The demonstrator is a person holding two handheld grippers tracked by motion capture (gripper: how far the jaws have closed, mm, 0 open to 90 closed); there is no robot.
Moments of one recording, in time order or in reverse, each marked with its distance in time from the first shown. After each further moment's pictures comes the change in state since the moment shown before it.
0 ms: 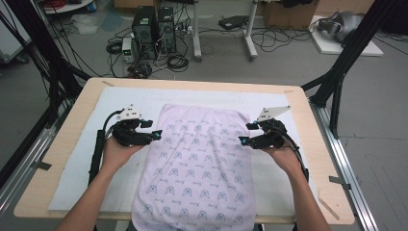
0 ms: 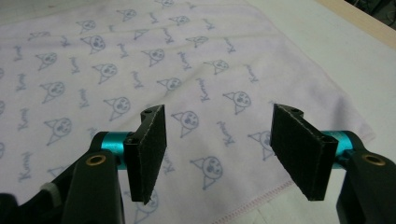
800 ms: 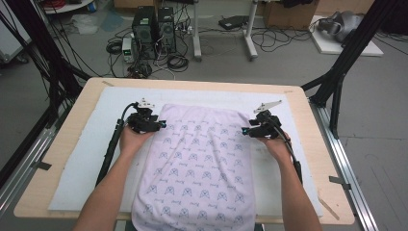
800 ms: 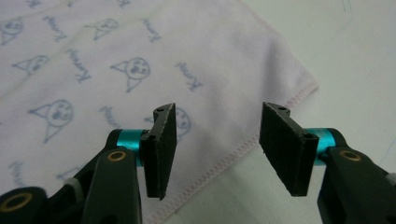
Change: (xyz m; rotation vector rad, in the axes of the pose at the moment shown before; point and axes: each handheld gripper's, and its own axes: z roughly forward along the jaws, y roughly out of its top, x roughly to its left) left arm 0.049 -0.013 0.083 0.118 0.159 -0.098; right arm -0.057 -0.022 0.049 0.114 -0.143 0.142
